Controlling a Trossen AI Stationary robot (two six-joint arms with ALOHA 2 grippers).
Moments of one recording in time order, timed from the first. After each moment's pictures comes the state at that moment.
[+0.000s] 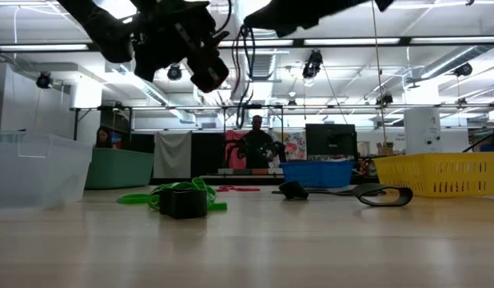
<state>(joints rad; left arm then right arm) 0.32 1.50 0.76 0.60 1.08 -0.50 0.05 1.49 1.05 0.05 -0.11 -0.38</state>
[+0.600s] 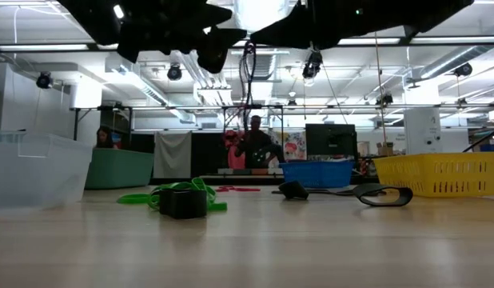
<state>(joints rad) 0.18 1.40 0.76 0.47 0.61 0.01 0.15 1.51 0.76 0.63 0.28 -0.44</state>
